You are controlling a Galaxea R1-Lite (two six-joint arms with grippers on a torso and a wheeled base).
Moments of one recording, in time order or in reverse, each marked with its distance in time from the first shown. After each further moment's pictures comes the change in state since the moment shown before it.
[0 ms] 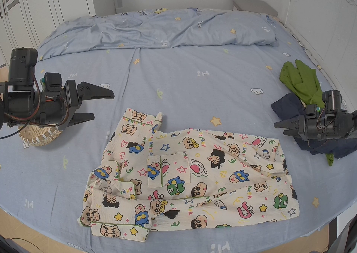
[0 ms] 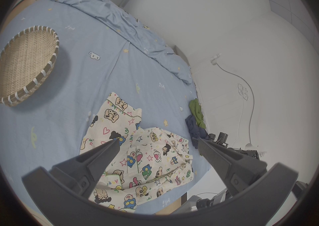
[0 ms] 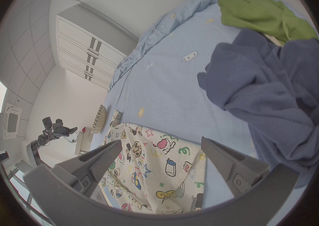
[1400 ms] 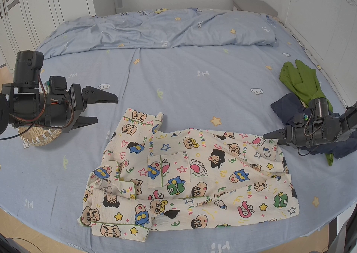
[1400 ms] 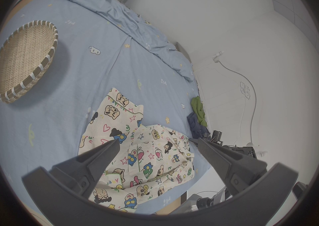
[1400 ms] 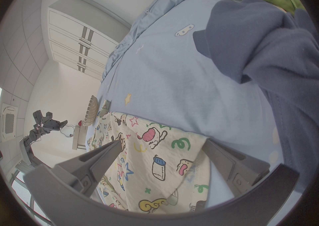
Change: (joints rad) left arm -0.011 0.031 0.002 -0.001 0.001 0.001; right arm 0.061 0.121 -0.040 0.020 -0.066 -0.038
